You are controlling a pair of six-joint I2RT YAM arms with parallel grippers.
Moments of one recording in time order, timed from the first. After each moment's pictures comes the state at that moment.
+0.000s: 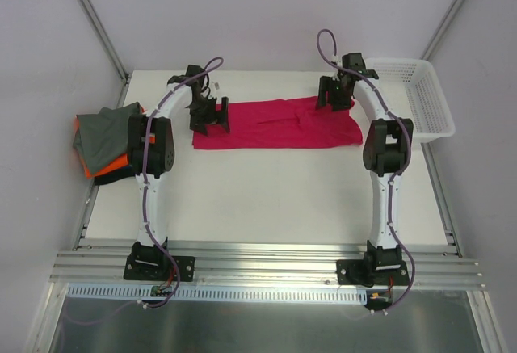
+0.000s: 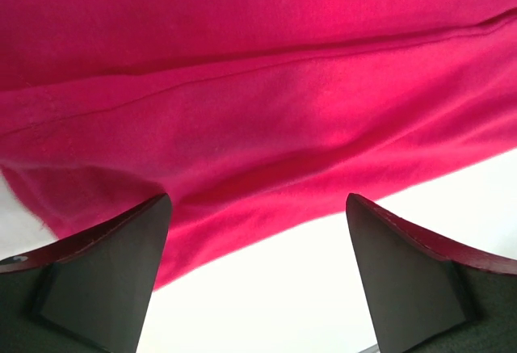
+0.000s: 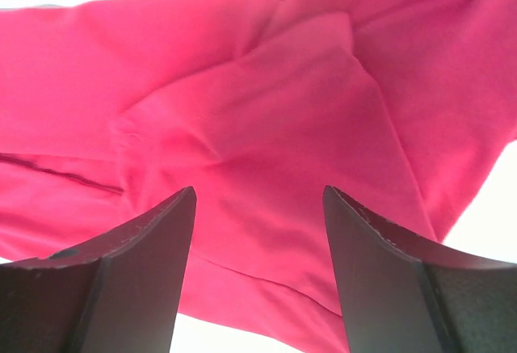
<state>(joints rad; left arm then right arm) -0.16 2.30 1.93 -0.90 0.35 -0.17 0.12 2.42 2.21 -0.79 -0.24 0.11</state>
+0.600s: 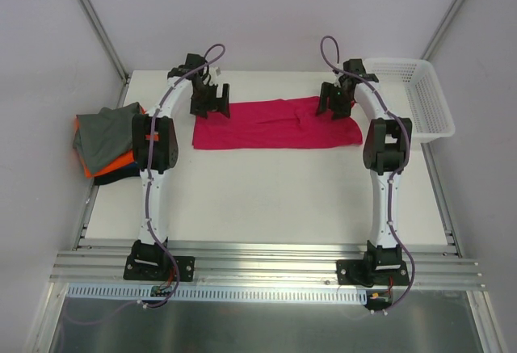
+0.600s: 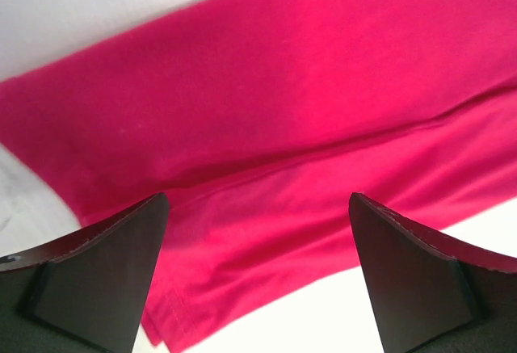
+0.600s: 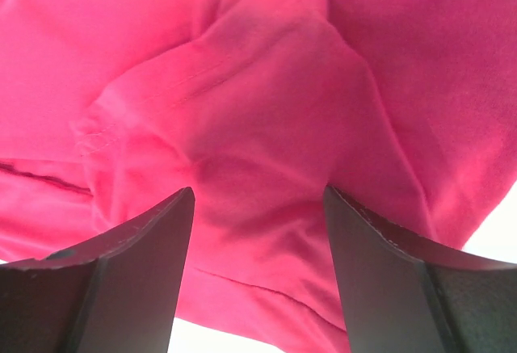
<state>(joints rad) -0.15 2.40 2.19 -0.89 0.33 -0.08 0.09 2.46 2.20 -0.82 -0.27 0.17</state>
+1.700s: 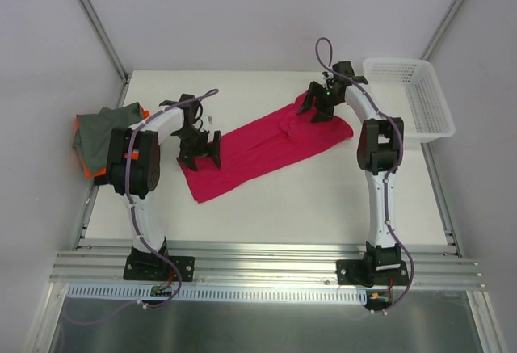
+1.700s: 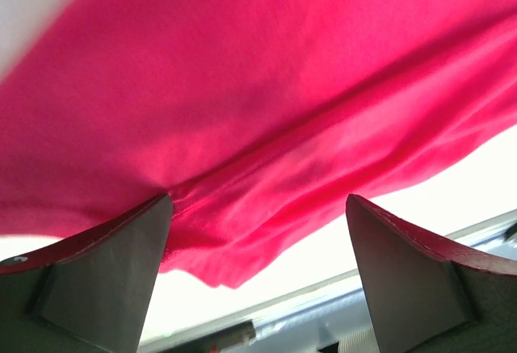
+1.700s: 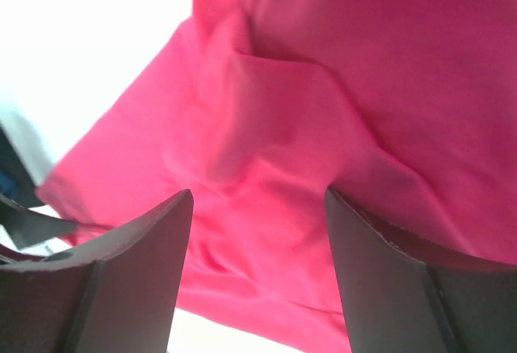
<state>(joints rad) -0.16 1.99 1.42 -0.93 0.35 -0.15 0.14 2.49 2.20 -0.79 -0.49 0.40</state>
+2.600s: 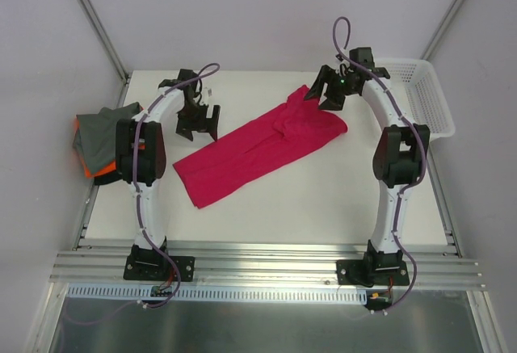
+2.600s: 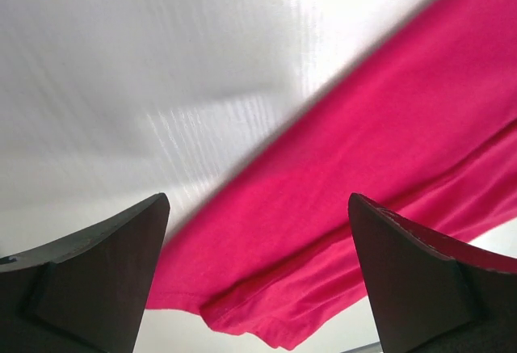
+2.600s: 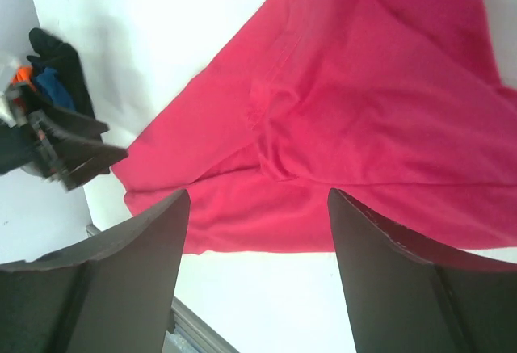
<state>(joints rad) -0.15 2.11 1.76 -0.93 0.22 -0.04 0.12 2.20 2.03 -0.76 -0.56 0.43</state>
